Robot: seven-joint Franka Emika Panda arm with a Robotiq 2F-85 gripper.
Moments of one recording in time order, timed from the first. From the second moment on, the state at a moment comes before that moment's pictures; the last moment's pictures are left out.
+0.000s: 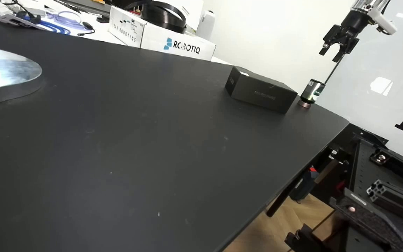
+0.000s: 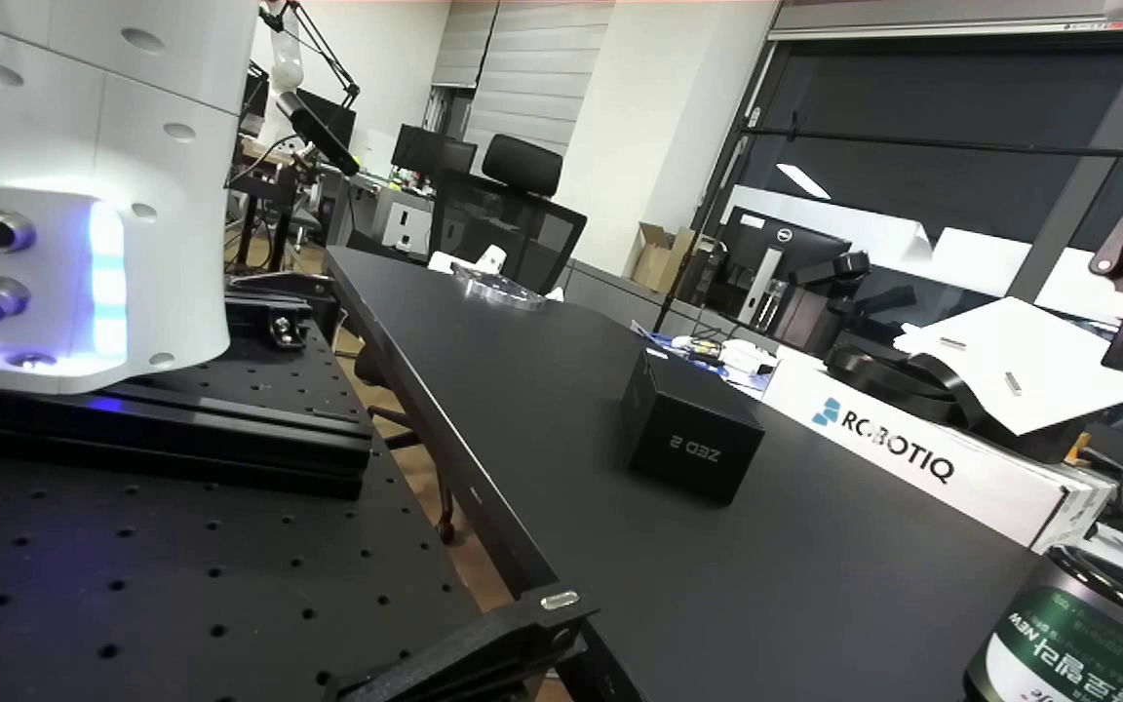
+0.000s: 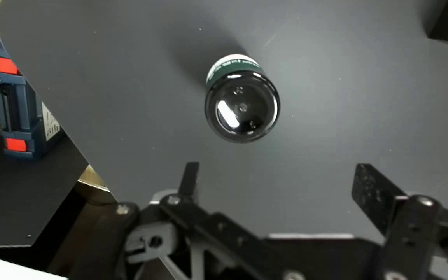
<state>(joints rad) -0.36 0.14 -0.44 -2.22 0.19 2.44 -0.45</state>
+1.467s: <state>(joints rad) -0.44 0.26 -0.34 -2.30 0.20 2.62 -0.52</state>
